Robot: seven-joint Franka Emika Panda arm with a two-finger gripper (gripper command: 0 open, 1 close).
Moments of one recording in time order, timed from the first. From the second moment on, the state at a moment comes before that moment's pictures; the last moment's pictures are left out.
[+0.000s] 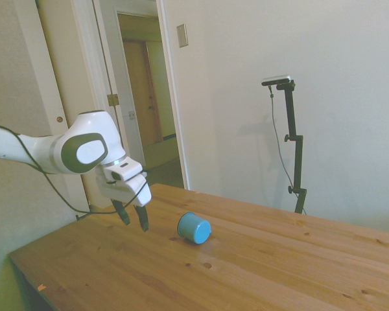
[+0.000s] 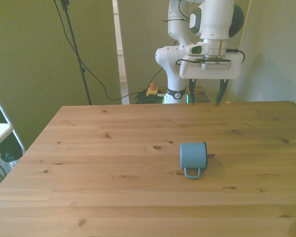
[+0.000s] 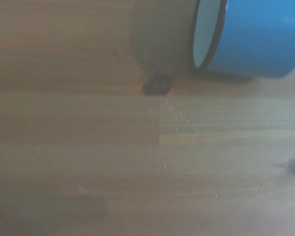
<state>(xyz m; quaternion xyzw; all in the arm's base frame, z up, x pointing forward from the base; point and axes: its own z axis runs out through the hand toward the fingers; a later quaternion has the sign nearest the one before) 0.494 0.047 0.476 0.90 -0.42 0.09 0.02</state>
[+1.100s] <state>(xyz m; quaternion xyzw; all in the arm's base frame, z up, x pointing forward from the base) 0.666 0.081 0.427 0.85 -0.46 0.13 0.20</state>
